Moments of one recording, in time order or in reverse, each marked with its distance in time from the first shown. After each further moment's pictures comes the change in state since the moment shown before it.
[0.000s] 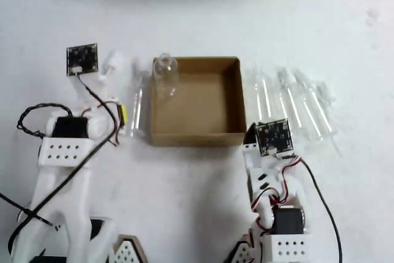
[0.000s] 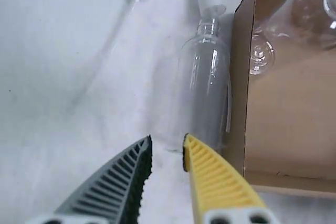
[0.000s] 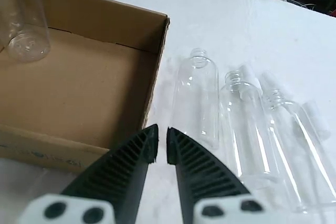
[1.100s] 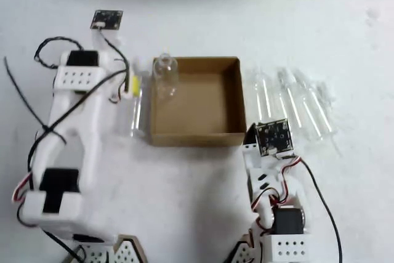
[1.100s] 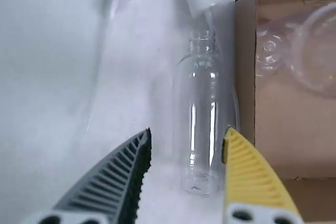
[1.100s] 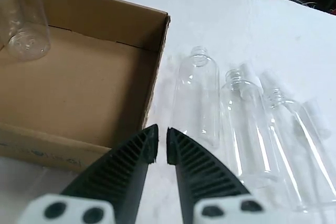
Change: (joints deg) left arm 0.1 42.4 -41.9 14.5 -10.2; right arm 0.0 0.0 0.0 0.1 0.0
